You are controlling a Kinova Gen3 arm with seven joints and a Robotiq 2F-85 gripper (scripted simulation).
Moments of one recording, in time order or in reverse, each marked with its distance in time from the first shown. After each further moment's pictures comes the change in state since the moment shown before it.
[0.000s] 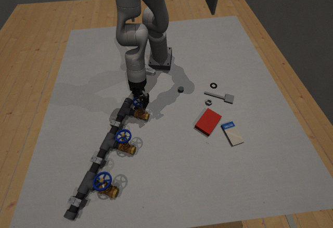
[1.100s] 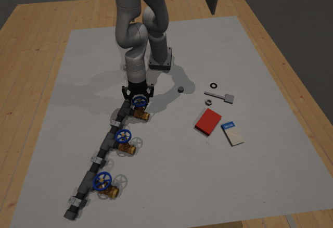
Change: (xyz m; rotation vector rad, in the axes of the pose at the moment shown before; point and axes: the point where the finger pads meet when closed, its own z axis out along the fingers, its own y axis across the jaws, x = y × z) arm 0.000 0.000 0.000 0.002 0.012 -1.081
